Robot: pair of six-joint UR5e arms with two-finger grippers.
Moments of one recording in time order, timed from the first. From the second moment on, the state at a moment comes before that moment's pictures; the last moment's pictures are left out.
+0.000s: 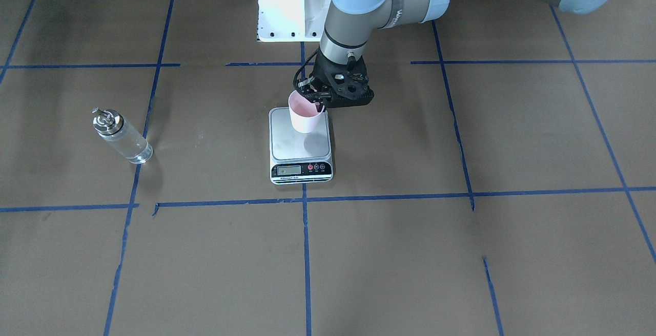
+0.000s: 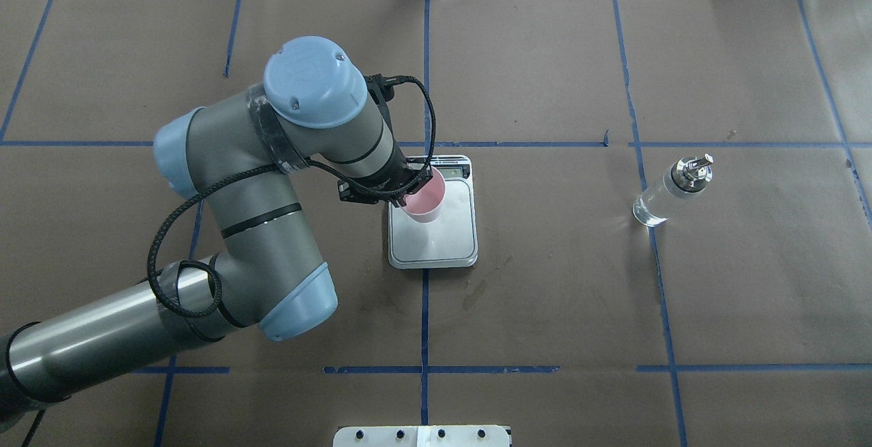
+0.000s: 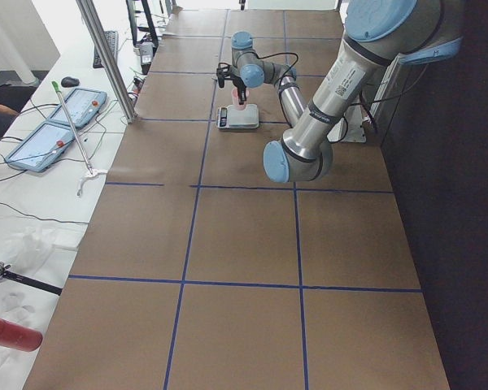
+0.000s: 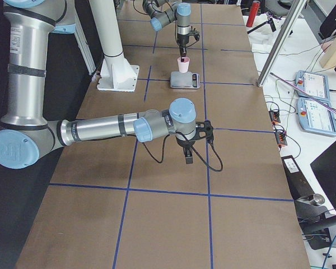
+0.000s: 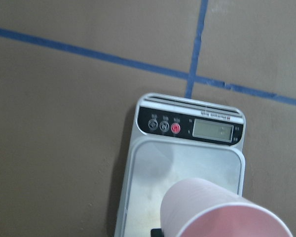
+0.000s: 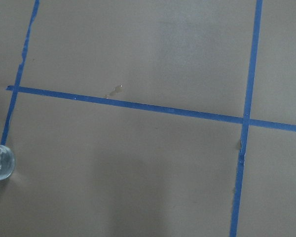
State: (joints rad) left arm -0.55 -2.35 -1.69 -1.59 -1.98 -1.42; right arm 1.45 -1.70 1.87 -1.40 2.39 0.19
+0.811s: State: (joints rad) left arm -0.52 -2.37 -1.62 -1.64 -1.92 -1.42; right arm 1.45 -1.71 1.86 -1.40 2.40 0.19
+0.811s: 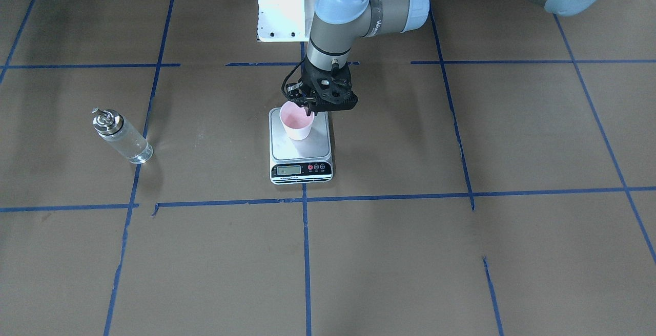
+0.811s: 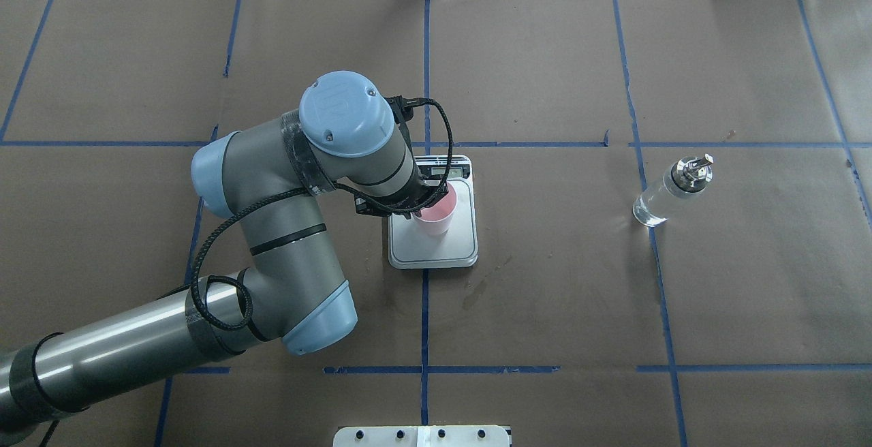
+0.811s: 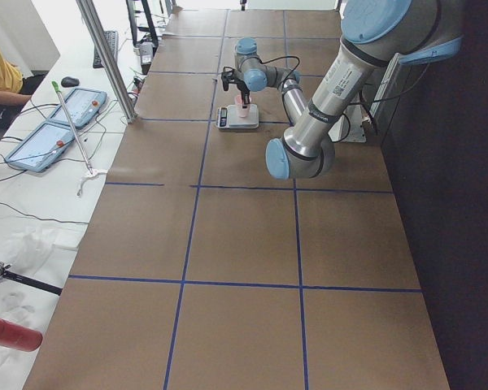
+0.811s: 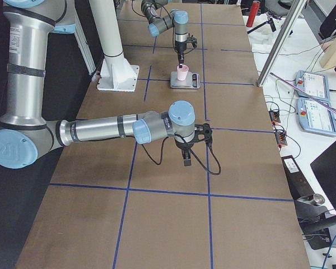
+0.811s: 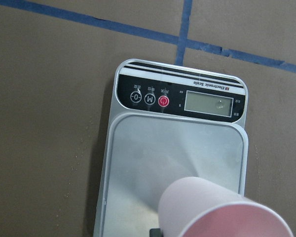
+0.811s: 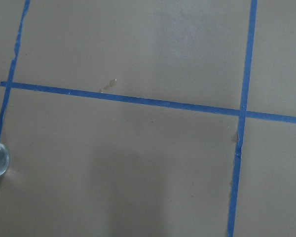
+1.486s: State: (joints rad) left arm -0.54 -2.36 -1.69 -1.63 -1.90 -1.42; right arm 1.45 -1.72 1.87 -1.40 2.40 0.19
